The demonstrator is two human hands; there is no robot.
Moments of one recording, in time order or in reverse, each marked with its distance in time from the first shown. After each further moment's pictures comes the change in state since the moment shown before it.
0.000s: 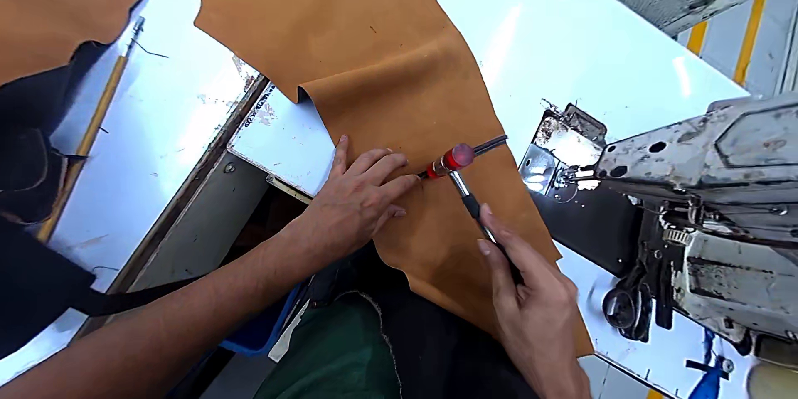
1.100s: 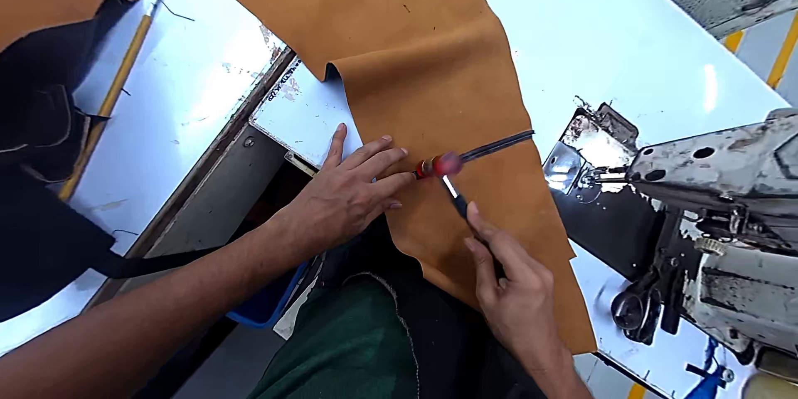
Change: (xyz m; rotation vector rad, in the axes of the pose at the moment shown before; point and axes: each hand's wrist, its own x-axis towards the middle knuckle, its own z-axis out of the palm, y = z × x) left_hand -0.041 -0.017 -0.002 -0.009 0.043 0.030; right_hand -0.007 -0.008 0.014 -0.072 -0.101 -0.109
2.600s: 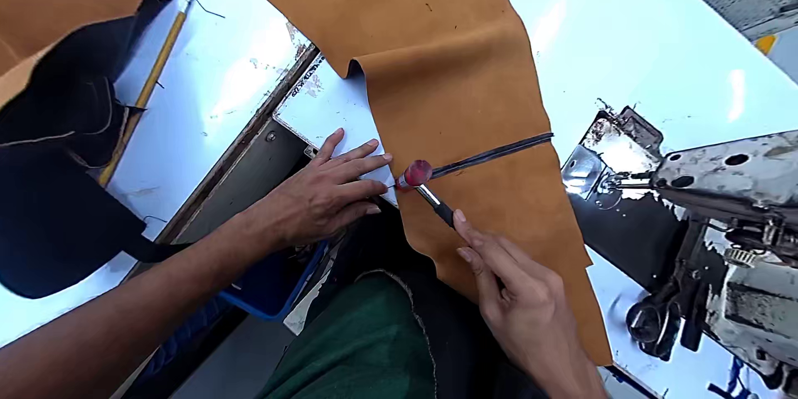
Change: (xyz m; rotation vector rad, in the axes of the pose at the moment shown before) left_hand -0.046 -0.035 -0.013 -0.165 0.022 0.105; right_hand 0.007 -0.016 -0.003 0.047 -0.121 -0.142
